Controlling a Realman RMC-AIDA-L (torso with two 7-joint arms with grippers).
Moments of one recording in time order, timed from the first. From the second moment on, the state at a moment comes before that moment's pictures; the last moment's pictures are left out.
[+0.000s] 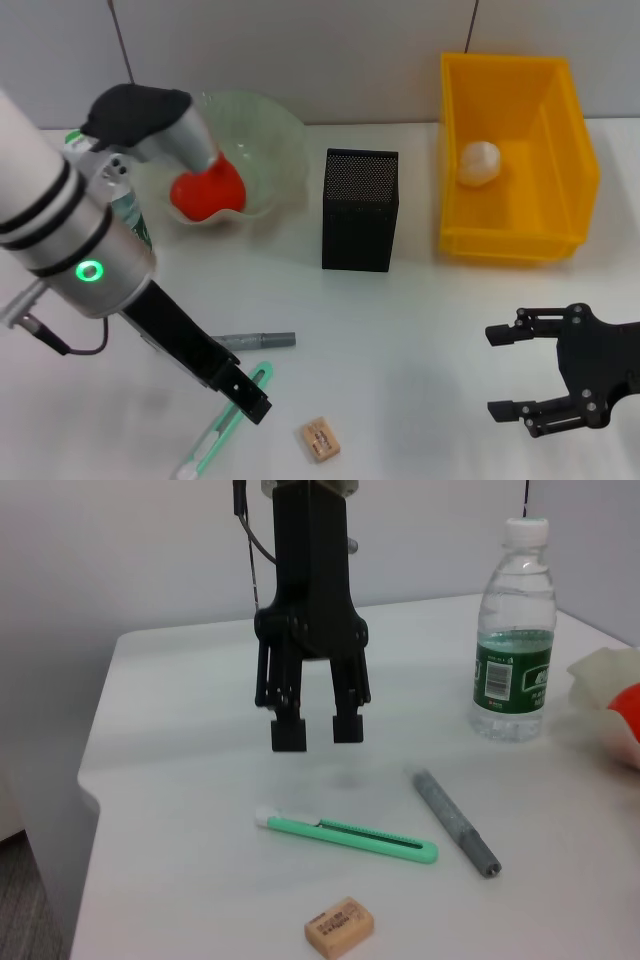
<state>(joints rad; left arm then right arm) -0.73 -2.08 1.29 1.26 2.49 1.86 -2.72 0.39 1.98 2.17 0.84 1.19 -1.67 1.23</state>
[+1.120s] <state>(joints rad) -0.77 -2.08 1.46 1.12 2.54 1.69 -2.81 0.40 1.98 2.18 0.84 1.19 -1.64 1.22</state>
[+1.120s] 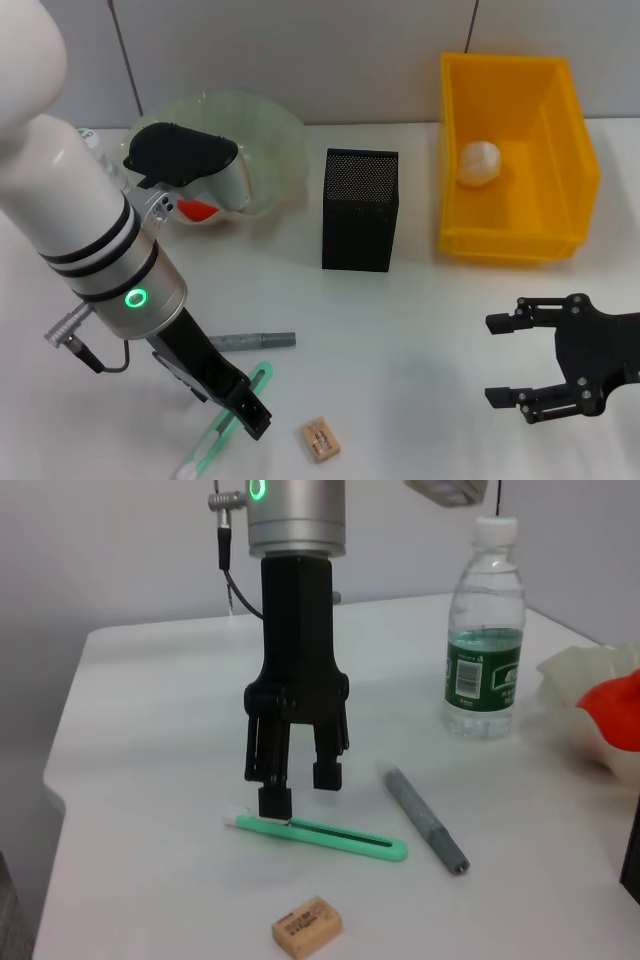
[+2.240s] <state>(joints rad) -0.77 -2.08 1.48 1.05 2.54 1.65 -2.74 0.40 1.99 2.19 0.84 1.20 -1.62 1.22</state>
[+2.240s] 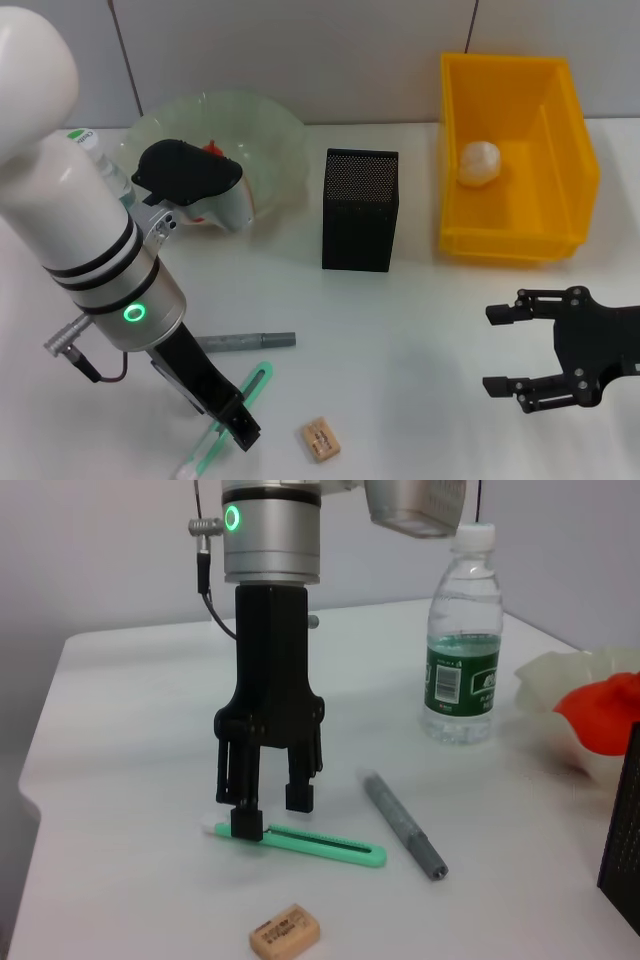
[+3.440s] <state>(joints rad) -0.76 -2.08 1.51 1.04 2.56 1.64 -2.71 0.40 2.00 2.22 0.83 1.19 -1.62 1.23</state>
